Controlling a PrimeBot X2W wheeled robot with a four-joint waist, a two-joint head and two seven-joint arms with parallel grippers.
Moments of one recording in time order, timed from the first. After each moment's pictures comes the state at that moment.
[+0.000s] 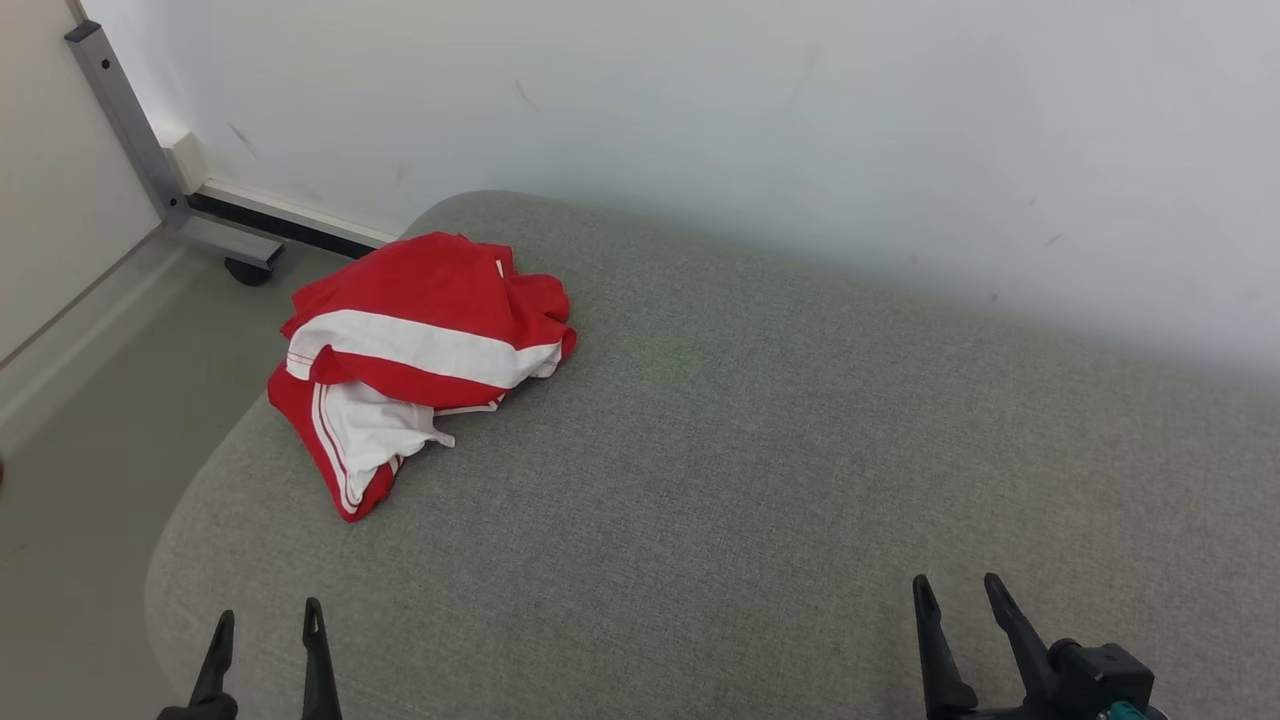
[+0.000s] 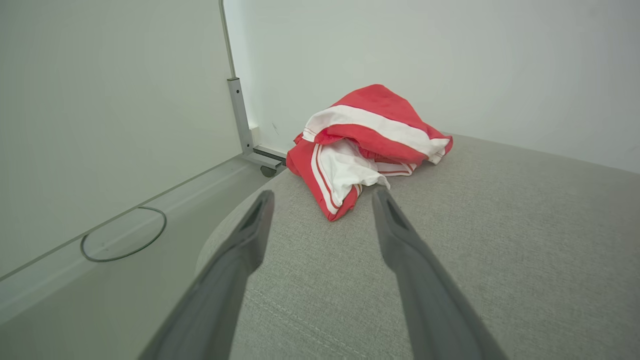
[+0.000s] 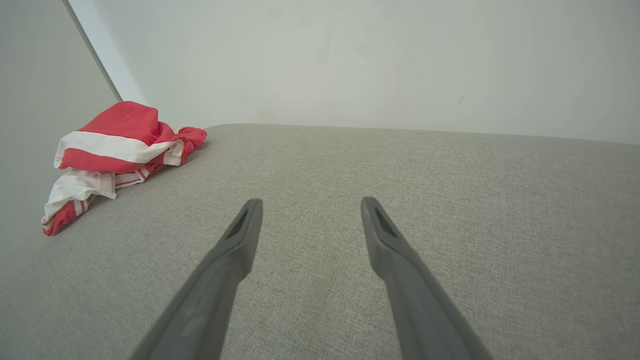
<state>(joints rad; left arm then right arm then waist) 0.04 0.14 -0.03 0.15 -0.20 0.06 -0.20 0.02 -0.05 -0.02 0.27 0.17 0.13 -0.20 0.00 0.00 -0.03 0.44</state>
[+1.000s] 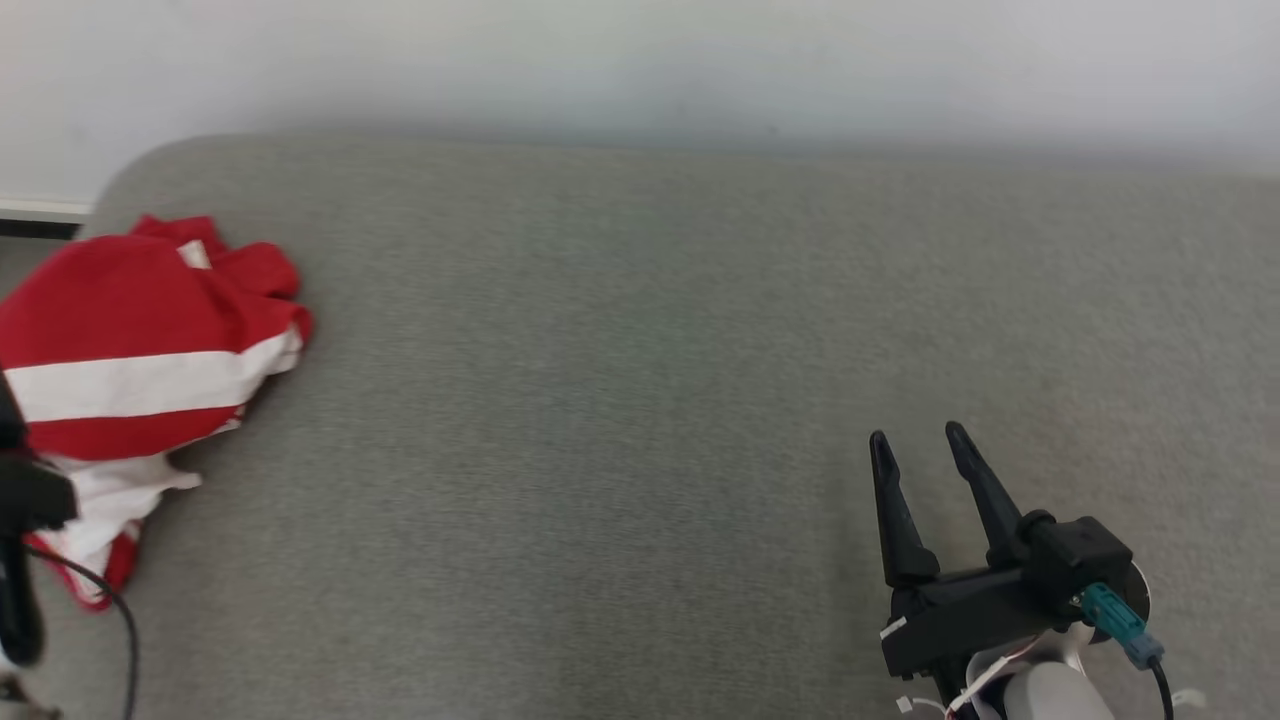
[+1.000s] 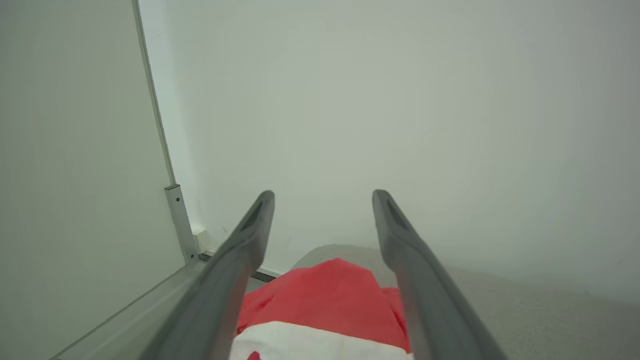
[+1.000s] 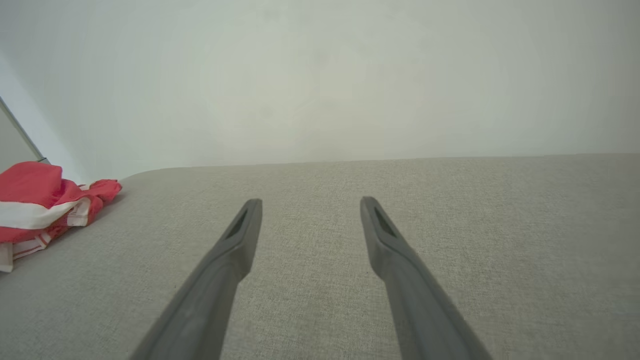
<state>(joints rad) -0.39 0.37 0.18 0.17 -0.37 0.04 -0.10 -0.17 -0.05 0.05 0.21 0.13 0.13 -0.21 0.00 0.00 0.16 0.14</state>
